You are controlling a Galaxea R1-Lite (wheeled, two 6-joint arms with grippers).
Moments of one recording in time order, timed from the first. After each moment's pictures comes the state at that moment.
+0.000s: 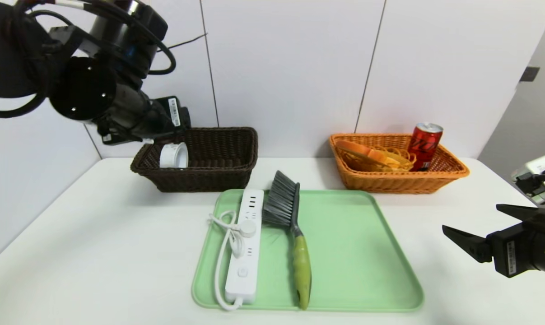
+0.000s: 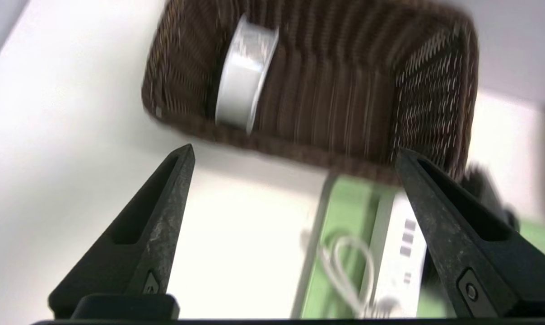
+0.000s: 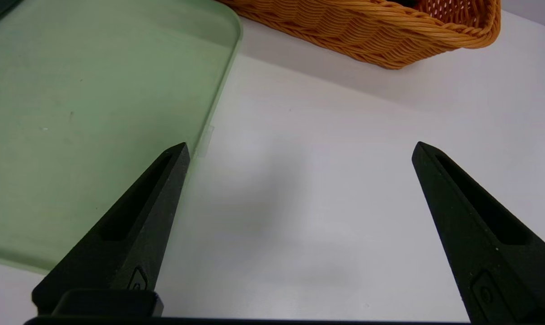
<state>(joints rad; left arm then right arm) -0.47 1.73 -1.69 0.61 0.51 -0.54 0.25 1.16 -0.50 -0.22 -0.14 -0.18</state>
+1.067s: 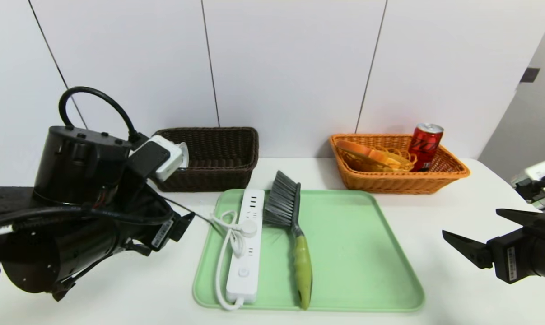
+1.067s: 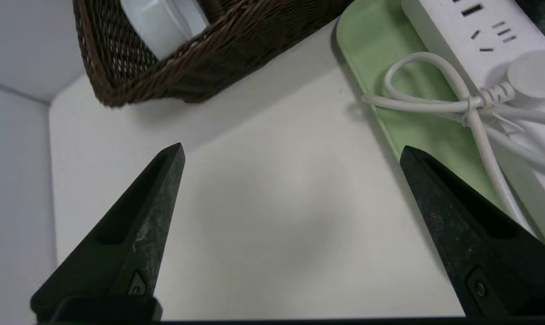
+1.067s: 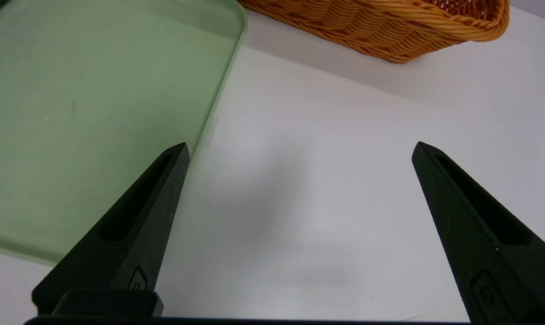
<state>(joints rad) -0.62 1.41 -0.79 -0.11 0.45 0.24 0.25 1.15 -0.48 -0.22 -0.14 -0.18</state>
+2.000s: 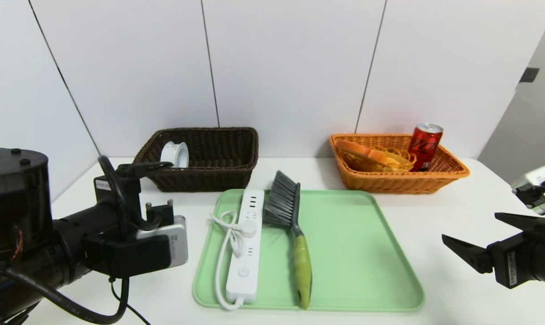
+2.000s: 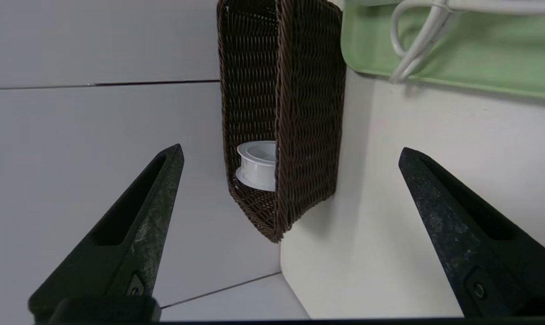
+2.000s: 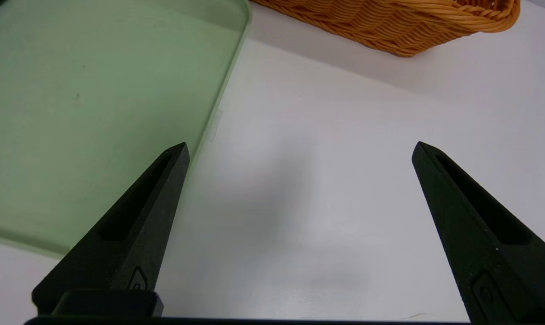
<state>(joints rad) -0.59 1.27 -0.57 -0.43 0.21 1.34 0.25 1.15 -0.45 -0.24 -0.12 -0.17</state>
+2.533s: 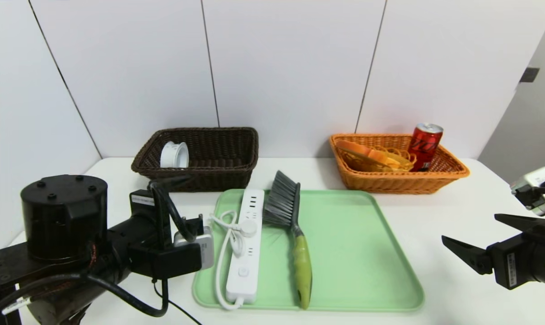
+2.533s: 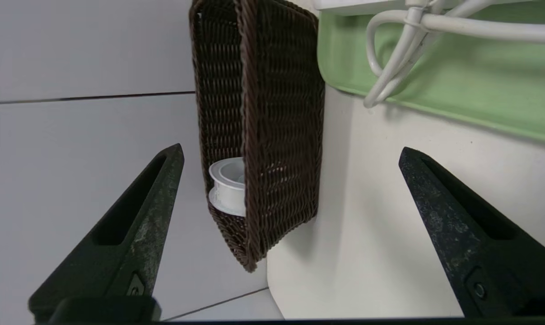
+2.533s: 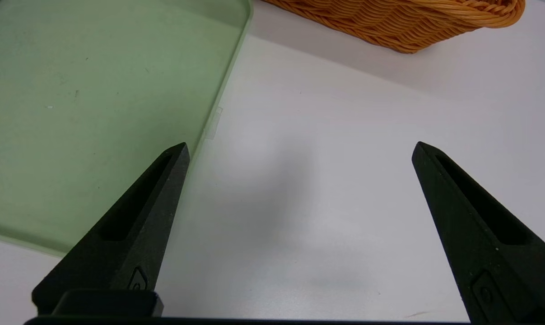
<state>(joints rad) -0.59 1.45 -0.46 -0.71 0.21 1.34 0.25 1.15 -0.45 -0.24 -0.12 -0.17</state>
